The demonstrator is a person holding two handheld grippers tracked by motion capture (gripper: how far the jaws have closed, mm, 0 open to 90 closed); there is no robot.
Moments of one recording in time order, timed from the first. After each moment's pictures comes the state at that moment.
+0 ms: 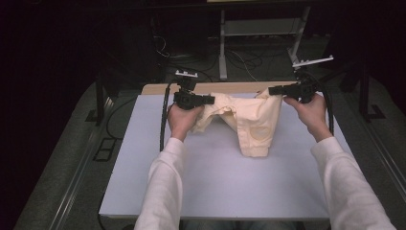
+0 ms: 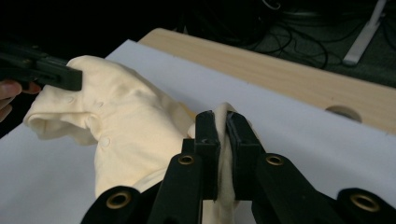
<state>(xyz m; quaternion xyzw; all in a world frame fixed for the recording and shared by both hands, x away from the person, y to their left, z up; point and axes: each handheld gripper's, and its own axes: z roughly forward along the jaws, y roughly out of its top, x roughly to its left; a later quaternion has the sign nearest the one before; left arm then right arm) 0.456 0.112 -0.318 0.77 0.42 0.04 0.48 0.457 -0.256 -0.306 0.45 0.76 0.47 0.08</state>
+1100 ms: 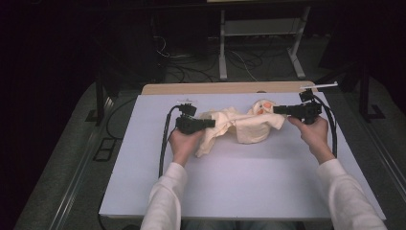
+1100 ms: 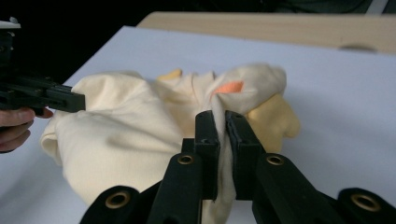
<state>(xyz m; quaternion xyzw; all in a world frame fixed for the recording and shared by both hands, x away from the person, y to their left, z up) 0.419 0.117 -0.411 0.76 0.43 -0.02 0.48 0.430 -0.280 -0.377 0.48 0.73 0.48 0.04</state>
